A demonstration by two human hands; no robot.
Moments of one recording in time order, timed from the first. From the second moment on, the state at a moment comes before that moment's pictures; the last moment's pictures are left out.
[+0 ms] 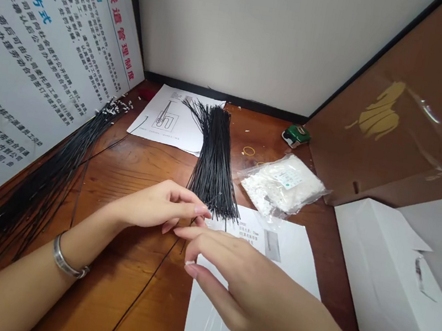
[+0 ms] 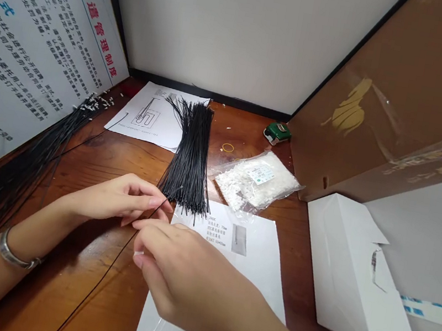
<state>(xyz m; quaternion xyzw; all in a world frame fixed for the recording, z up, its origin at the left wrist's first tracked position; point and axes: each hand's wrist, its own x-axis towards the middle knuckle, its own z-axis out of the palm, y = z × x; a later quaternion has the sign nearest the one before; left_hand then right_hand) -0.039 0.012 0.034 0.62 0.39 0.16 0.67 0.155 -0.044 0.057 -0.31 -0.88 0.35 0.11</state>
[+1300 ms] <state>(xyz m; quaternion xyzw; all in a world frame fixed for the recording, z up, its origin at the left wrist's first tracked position) -0.004 -0.017 0.000 0.45 0.47 0.53 0.54 0.177 -0.014 0.053 -0.44 -0.83 0.34 0.05</state>
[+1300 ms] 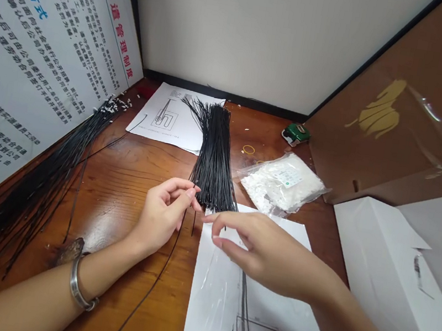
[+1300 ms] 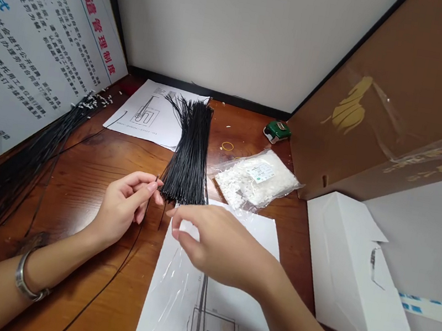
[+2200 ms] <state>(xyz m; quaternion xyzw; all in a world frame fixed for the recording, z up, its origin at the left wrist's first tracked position) 0.004 -0.027 0.000 0.46 0.47 0.44 0.62 0.166 -0.008 0.032 -0.56 -0.64 0.41 0.32</state>
